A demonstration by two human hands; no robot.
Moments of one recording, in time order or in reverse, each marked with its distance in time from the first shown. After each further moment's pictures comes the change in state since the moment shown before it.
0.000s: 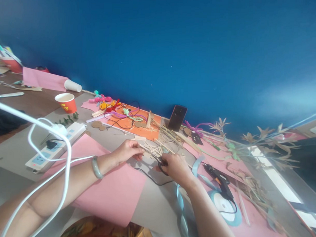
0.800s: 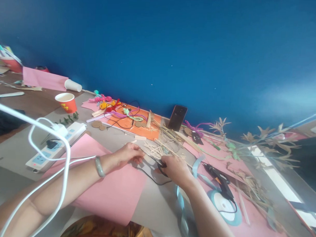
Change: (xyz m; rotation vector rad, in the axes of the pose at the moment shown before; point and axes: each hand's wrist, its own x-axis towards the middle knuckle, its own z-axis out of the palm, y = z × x) left_hand 0.002 -0.011 0.001 -0.050 -0.014 -0.164; right_hand 0.003 0.001 0.008 -0.060 -0.086 0.013
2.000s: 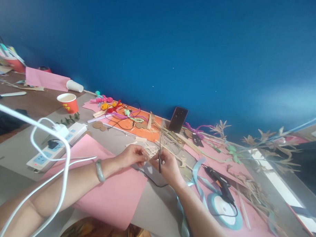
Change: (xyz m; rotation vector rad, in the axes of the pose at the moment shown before) left_hand -0.003 0.002 0.009 0.100 -0.043 0.186; right_hand 0.004 -0.019 0.017 1.046 0.345 -0.081
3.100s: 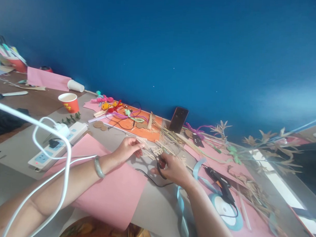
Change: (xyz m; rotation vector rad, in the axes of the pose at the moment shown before) left_hand 0.005 0.006 -0.015 0.003 0.155 0.144; right_hand 0.001 -0.010 -0.027 -0.647 -0.252 0.016
